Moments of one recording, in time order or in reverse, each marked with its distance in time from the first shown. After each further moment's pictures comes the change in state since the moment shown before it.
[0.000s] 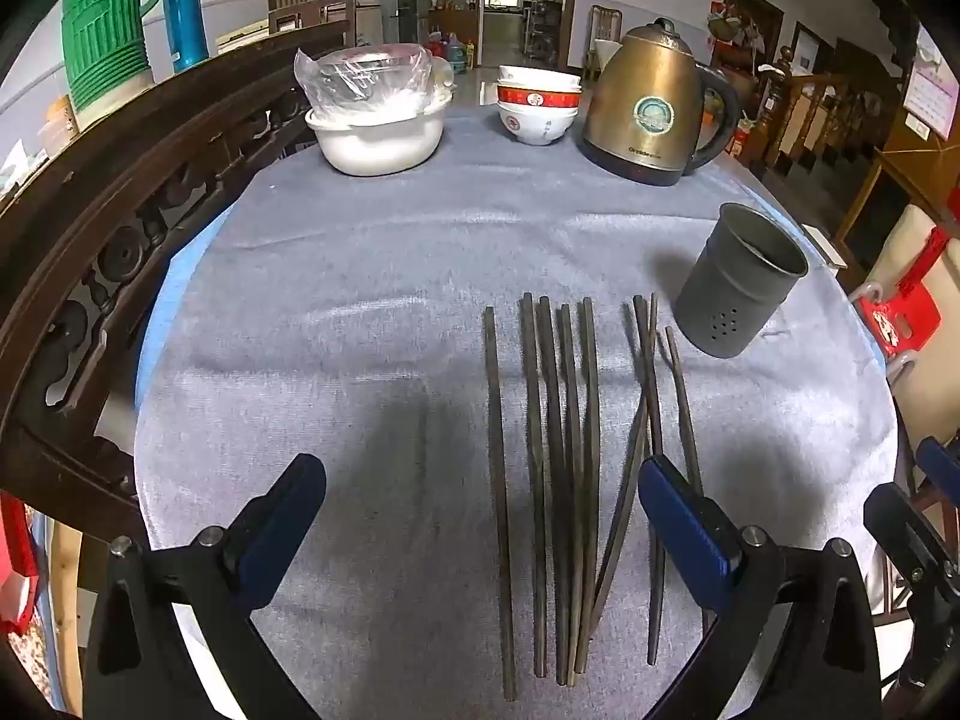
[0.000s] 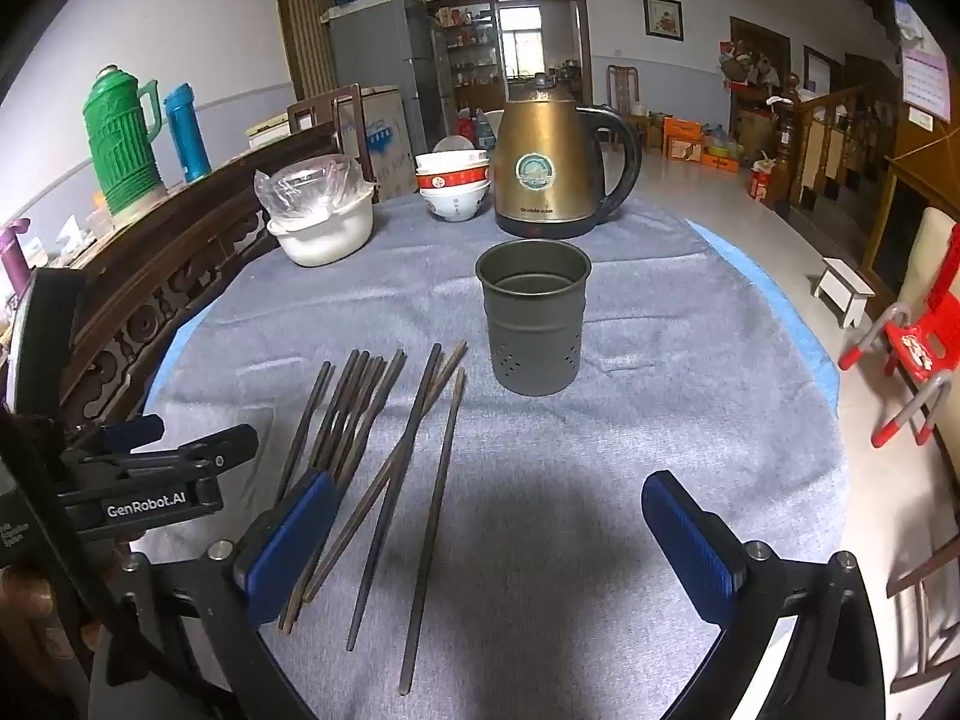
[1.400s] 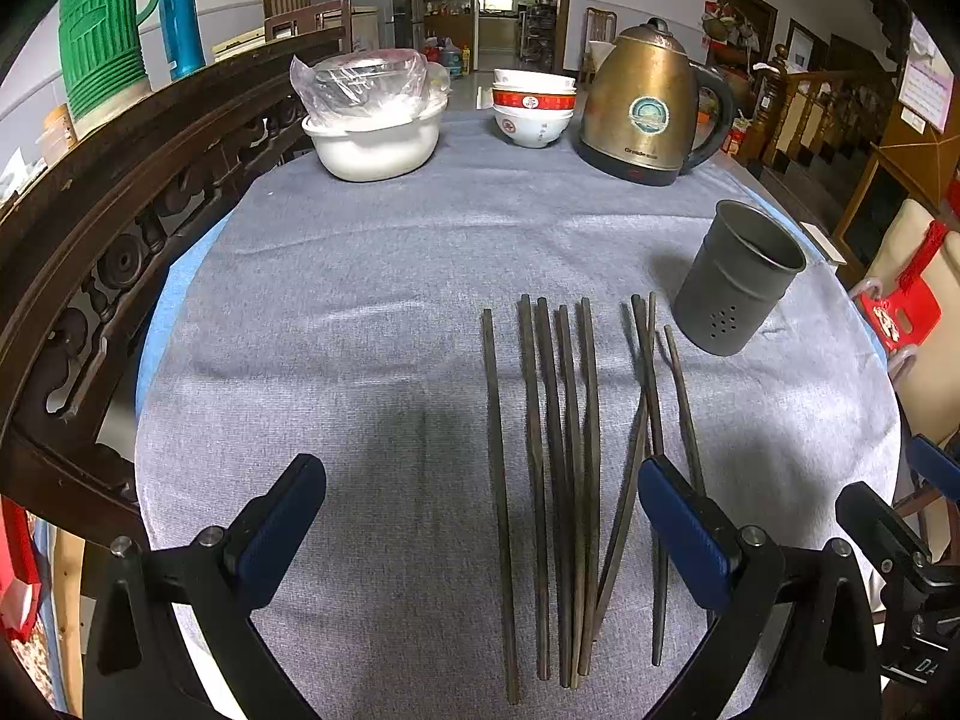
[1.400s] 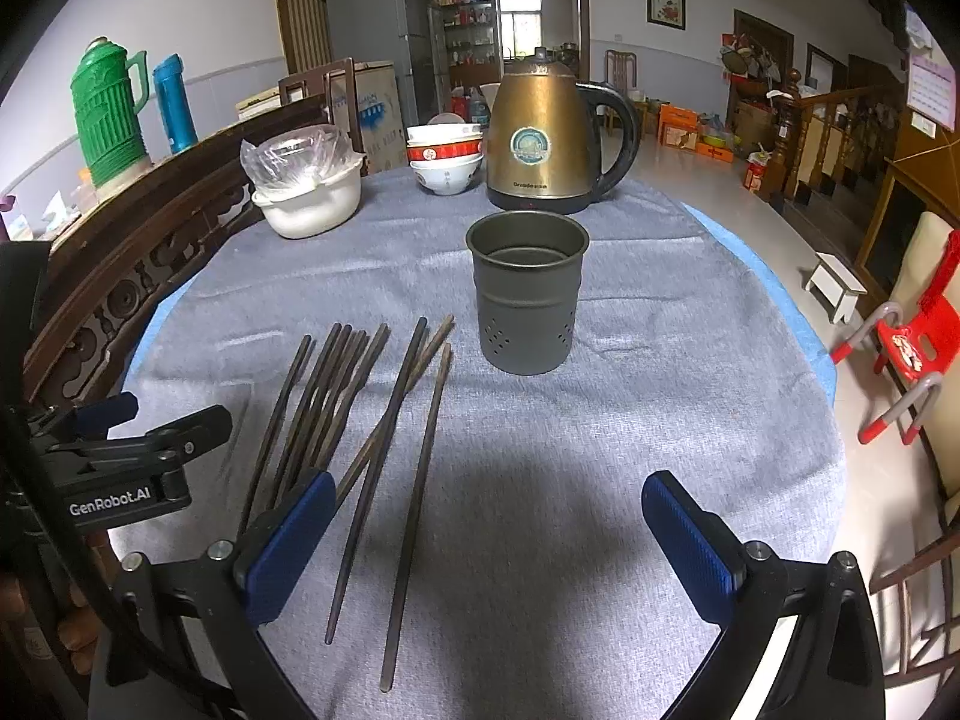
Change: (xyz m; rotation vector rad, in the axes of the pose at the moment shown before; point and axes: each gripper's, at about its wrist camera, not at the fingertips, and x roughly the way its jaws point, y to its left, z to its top) left arm 0.001 -0.002 -0.002 0.014 -0.017 0.007; right arm 0.013 0.003 -0.003 -0.021 0.054 -0.047
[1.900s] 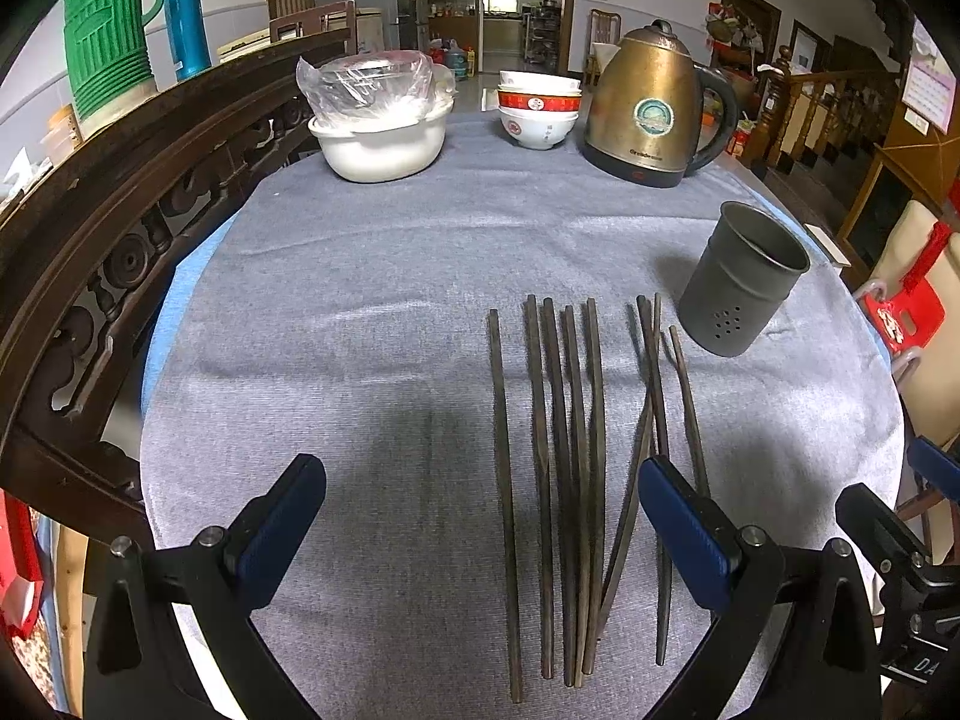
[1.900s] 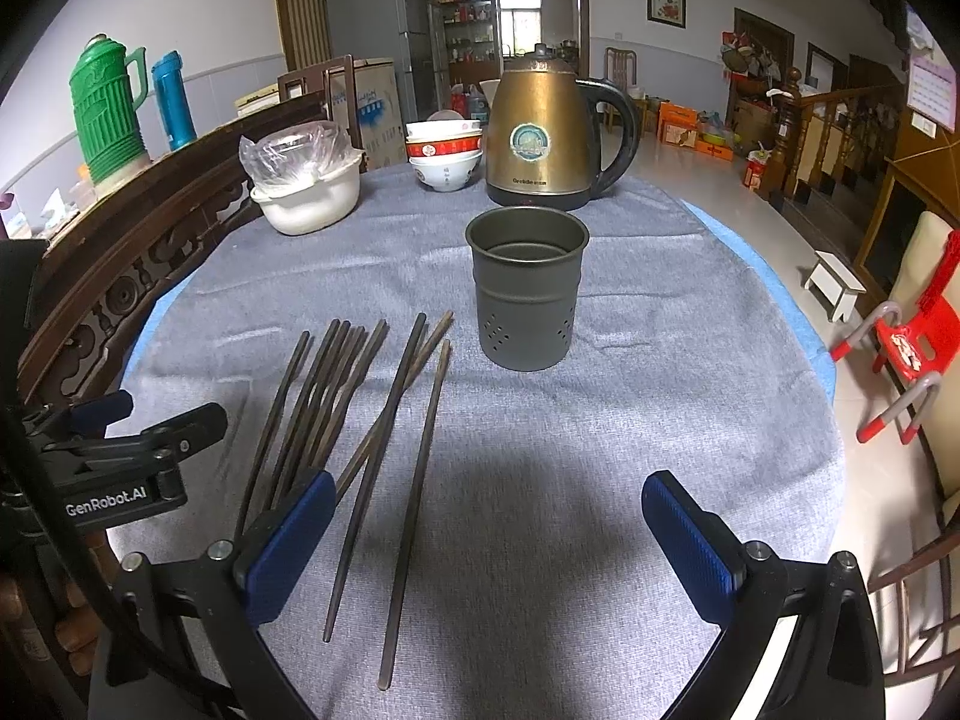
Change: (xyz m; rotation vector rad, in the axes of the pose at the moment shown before) left arm -0.001 0.000 0.000 -0.006 -0.004 0.016; right arm 0.002 0.000 -0.001 -0.001 0.007 -0.002
